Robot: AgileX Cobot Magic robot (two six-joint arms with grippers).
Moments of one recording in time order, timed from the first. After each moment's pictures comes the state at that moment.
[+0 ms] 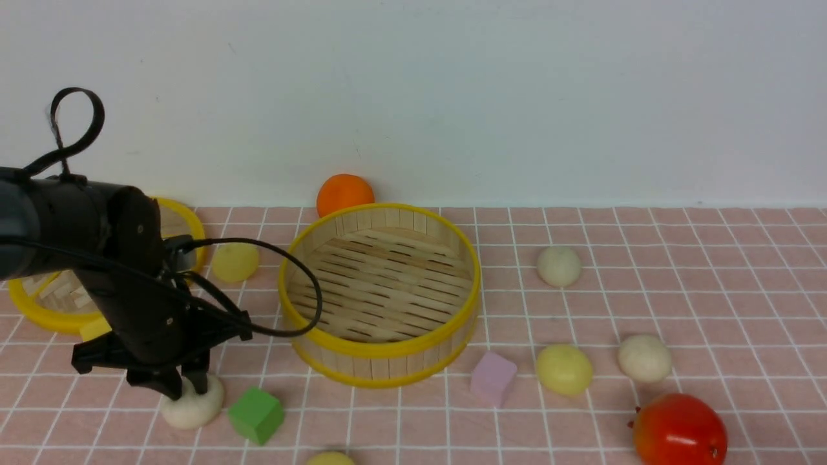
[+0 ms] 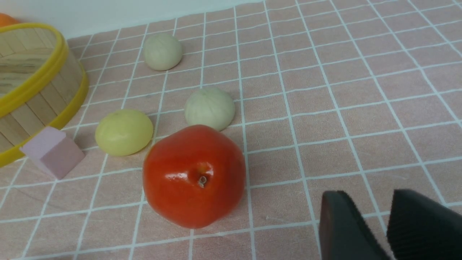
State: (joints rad) right arm -0.01 -0.01 0.02 0.06 0.41 0.06; left arm -0.17 1.81 -1.09 -0.01 0.71 -0.47
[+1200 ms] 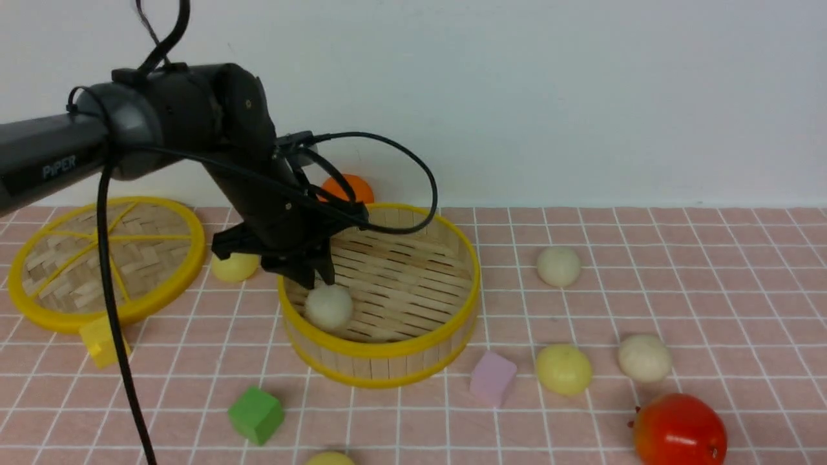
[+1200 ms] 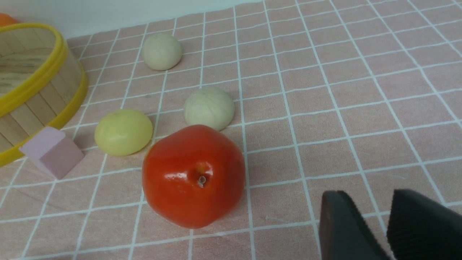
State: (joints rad) right arm -0.01 -0.01 0.02 0.06 0.41 0.06; left arm -0.30 2.01 -1.66 -0.22 0.93 -0.35
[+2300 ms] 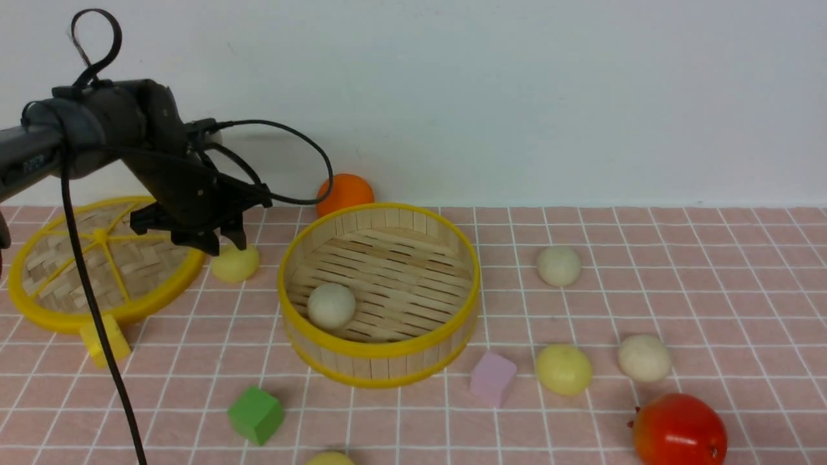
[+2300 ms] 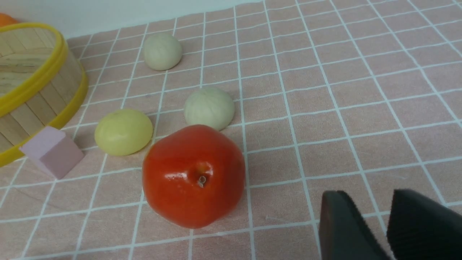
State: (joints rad) right arm -0.01 -0.01 0.02 0.06 0.41 0.06; left arm -0.06 2.22 -1.82 -0.13 0.79 -0.26
